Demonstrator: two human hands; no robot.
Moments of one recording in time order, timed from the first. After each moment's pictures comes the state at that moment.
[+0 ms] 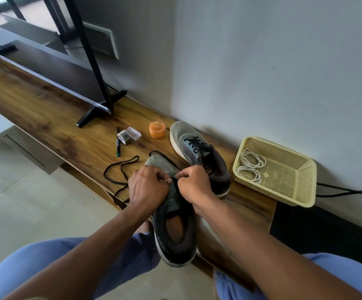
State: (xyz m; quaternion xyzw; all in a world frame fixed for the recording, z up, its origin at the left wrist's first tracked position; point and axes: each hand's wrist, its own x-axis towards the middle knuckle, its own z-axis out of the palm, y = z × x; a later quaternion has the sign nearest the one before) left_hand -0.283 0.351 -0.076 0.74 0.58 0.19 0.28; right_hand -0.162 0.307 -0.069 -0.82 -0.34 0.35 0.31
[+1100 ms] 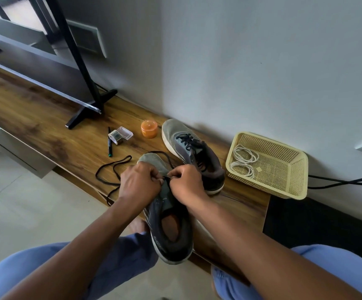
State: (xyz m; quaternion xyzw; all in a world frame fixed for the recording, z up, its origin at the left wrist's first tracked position) left_hand -0.286 0.363 -0.074 0.79 0.55 0.12 0.22; right_hand -0.160 0.305 -0.079 -0.81 -0.35 0.34 0.32
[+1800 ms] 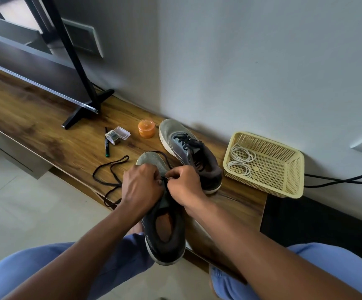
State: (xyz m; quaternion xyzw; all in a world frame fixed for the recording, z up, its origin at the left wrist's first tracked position) left_hand -0.282 0.354 -0.083 0.82 0.52 0.17 0.18; right_hand -0.162 0.304 -0.086 -0.80 -0.33 0.36 0.34
